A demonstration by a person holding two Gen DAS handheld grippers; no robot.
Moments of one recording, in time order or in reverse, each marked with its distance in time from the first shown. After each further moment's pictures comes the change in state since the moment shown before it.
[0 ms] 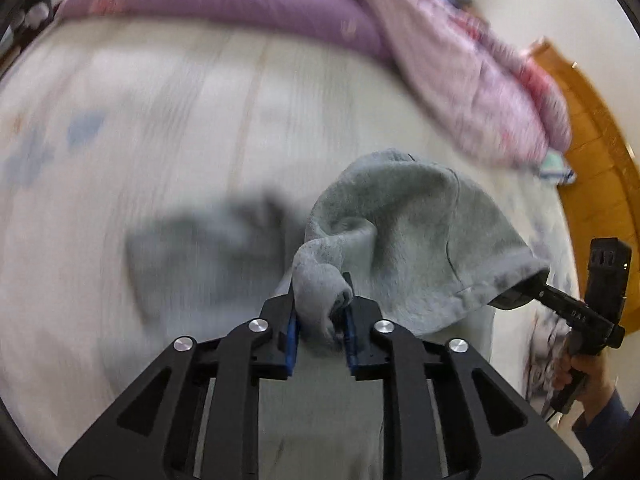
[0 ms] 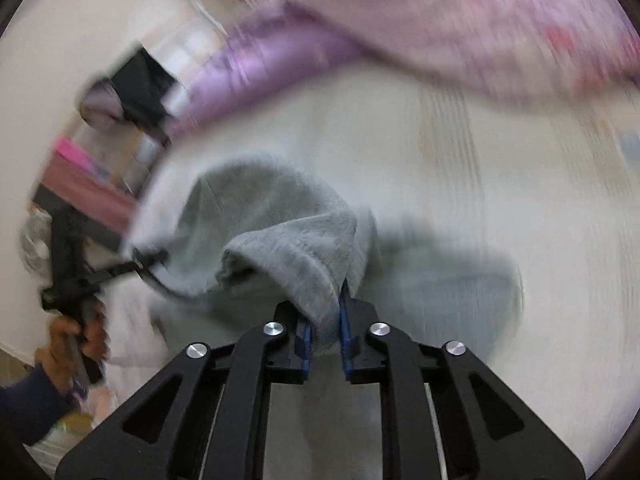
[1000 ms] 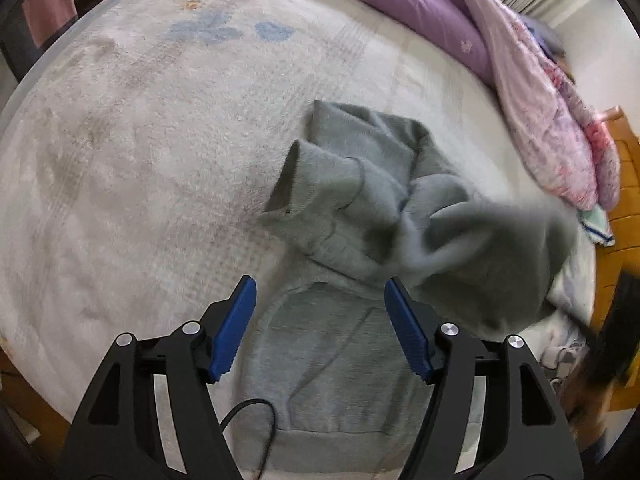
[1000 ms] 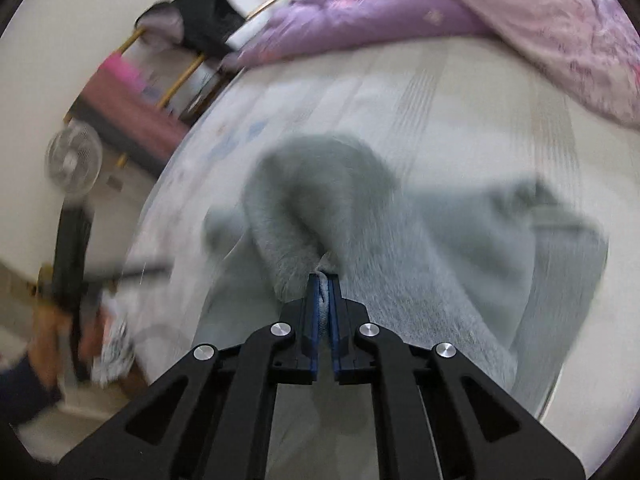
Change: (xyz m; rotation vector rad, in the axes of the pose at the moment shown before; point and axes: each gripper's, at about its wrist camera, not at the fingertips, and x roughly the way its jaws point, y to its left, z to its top) left arm -0.103 0.060 -0.120 -0.316 -0.040 0.157; right arm -0.009 0.085 -0.057 -0.264 0.089 0.156
